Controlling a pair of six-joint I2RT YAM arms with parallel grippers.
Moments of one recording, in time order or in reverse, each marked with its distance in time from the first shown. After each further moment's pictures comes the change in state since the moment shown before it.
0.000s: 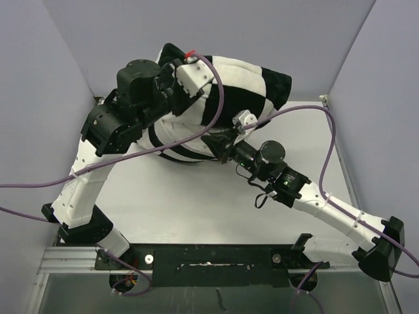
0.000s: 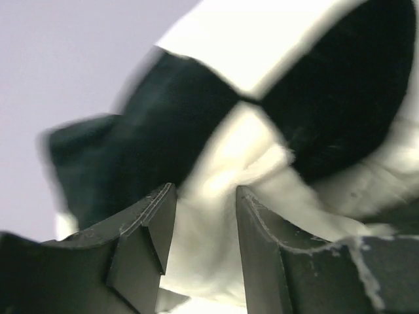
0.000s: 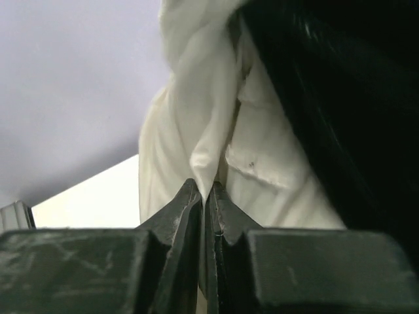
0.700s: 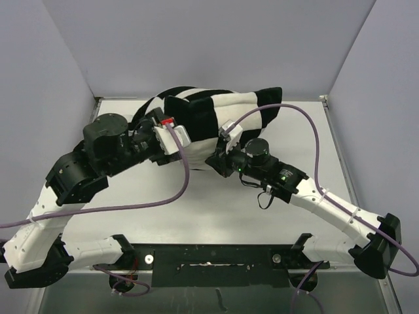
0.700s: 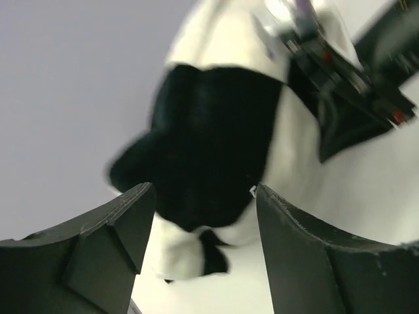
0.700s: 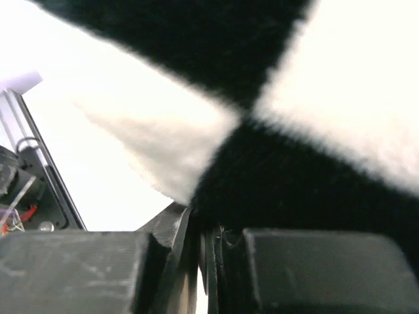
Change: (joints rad) left arm -0.093 -0.491 -0.638 0.220 0.087 0.118; right arm -0.042 0.013 -0.032 -0.392 -0.103 0.056
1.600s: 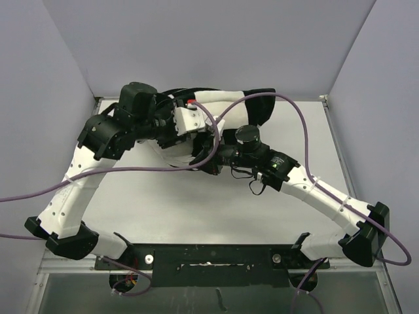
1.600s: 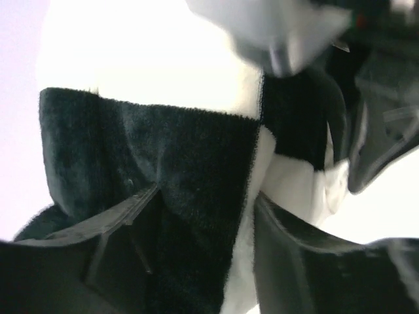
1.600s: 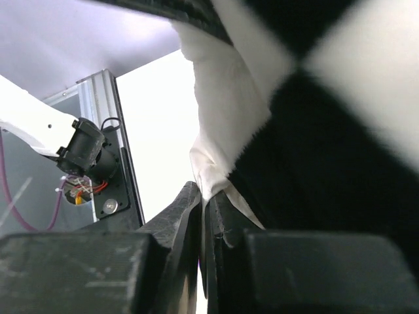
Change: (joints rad) left arm 0.199 0.286 0.176 -0.260 0.219 0.172; right arm 0.015 0.140 0.232 -0.048 -0.311 -0.027
